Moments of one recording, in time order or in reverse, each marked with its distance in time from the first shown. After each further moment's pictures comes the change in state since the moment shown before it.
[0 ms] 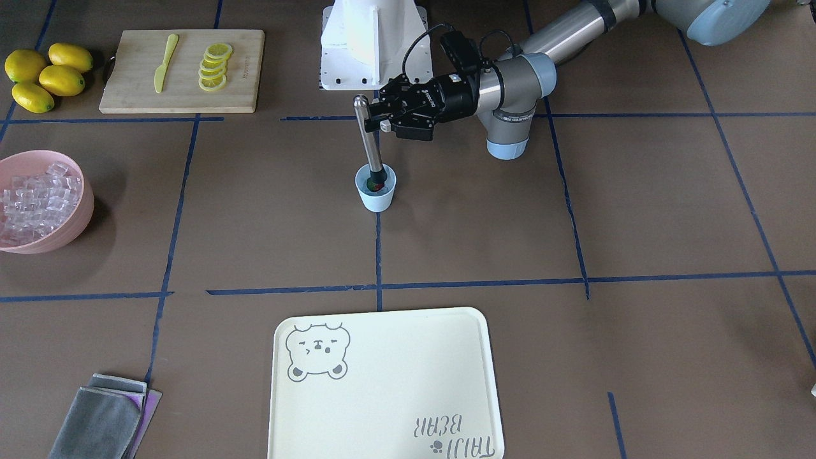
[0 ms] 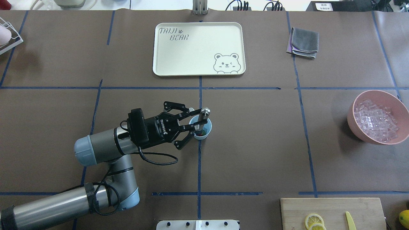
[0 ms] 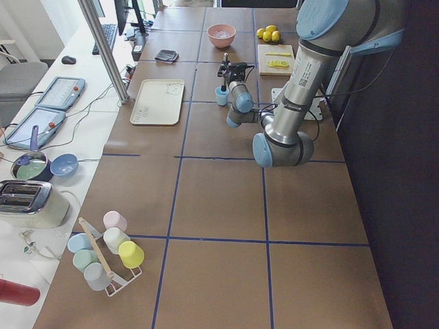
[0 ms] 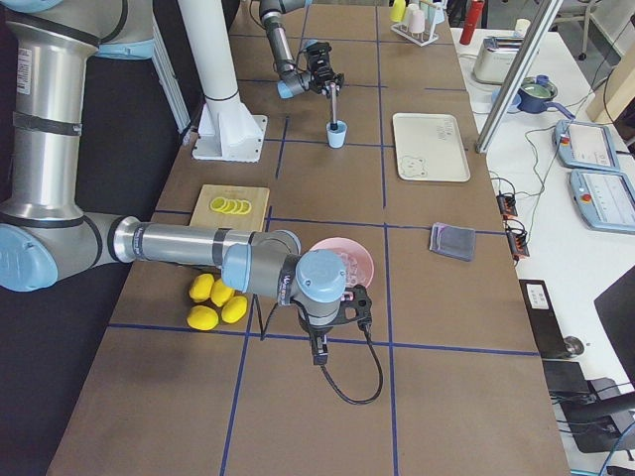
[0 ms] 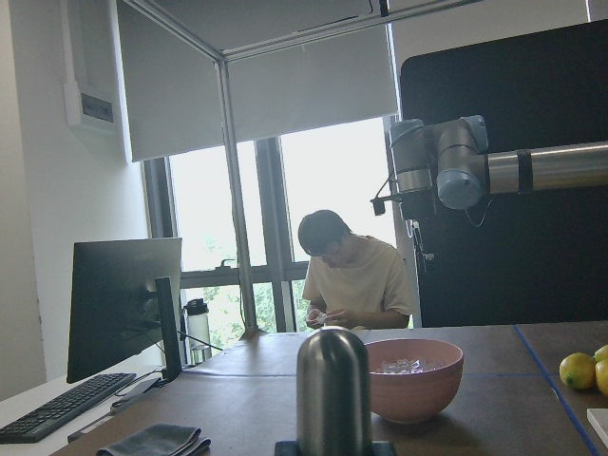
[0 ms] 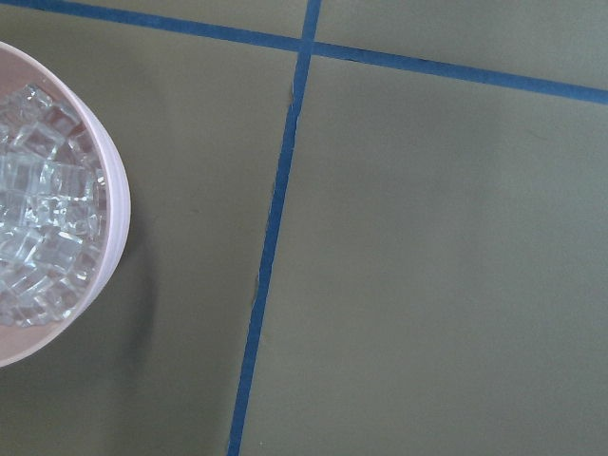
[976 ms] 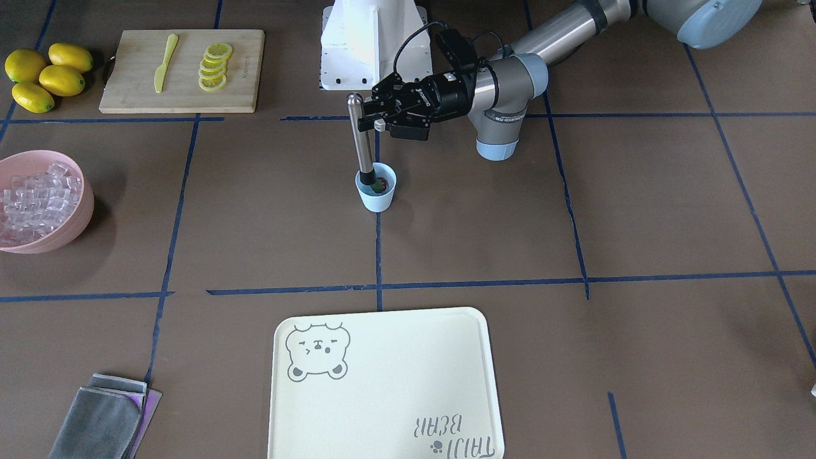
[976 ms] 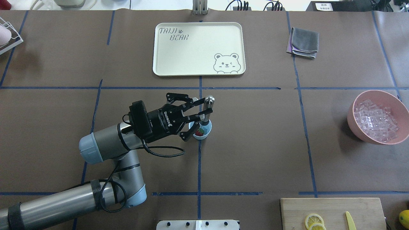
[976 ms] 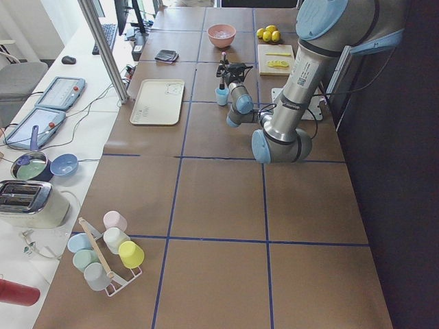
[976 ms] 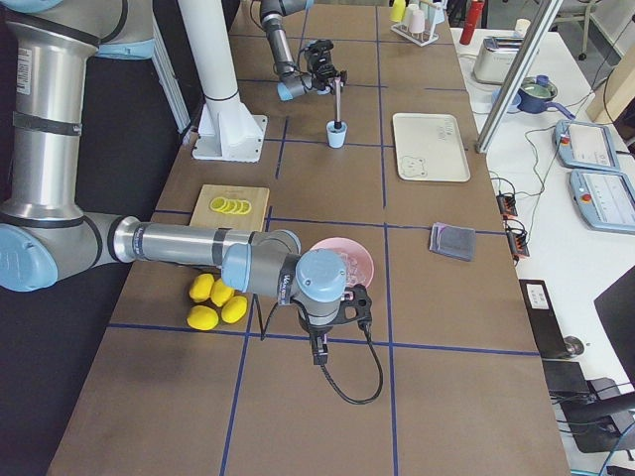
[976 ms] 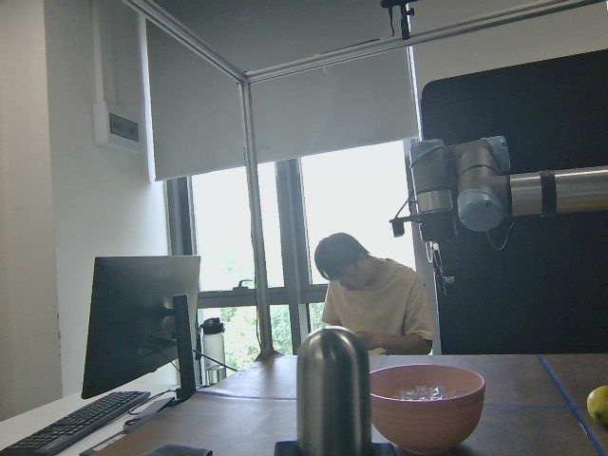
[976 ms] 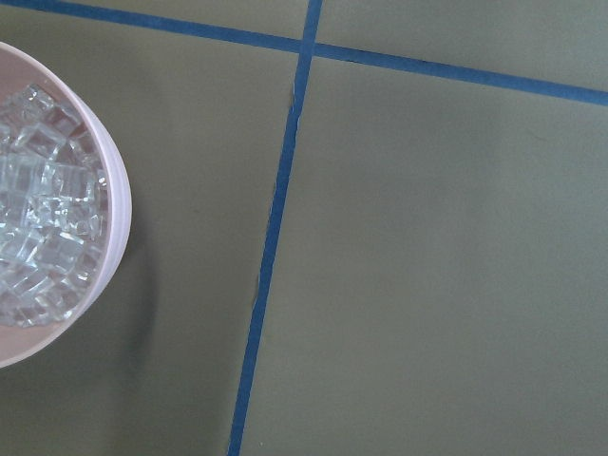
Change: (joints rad) left arm -0.022 -0.036 -0.054 0.045 0.062 -0.023; right arm 0.000 0.000 0.002 0.000 0.000 0.000
